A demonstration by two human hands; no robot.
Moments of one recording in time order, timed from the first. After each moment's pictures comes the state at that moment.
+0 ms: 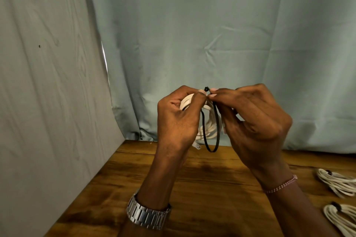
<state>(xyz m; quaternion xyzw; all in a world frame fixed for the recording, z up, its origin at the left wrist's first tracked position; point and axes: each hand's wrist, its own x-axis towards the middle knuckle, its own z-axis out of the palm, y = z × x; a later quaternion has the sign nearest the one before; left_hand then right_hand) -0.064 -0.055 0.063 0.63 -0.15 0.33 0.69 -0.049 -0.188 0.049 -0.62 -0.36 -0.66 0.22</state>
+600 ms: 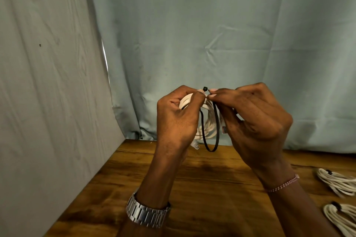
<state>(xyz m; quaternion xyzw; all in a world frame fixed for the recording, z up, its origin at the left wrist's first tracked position) -0.065 -0.053 0.063 0.63 -0.13 0.33 0.69 -0.048 -0.190 0.049 -0.62 -0.36 -0.67 0.20</state>
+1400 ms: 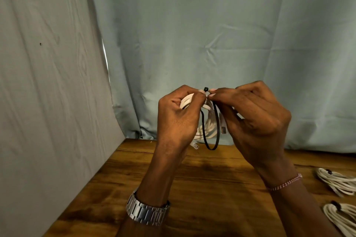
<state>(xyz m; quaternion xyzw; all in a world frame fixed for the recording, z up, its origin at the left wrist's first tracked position) -0.064 -0.051 0.064 0.64 -0.14 0.31 0.69 -0.047 -0.191 0.050 -0.64 -0.36 -0.65 0.19</state>
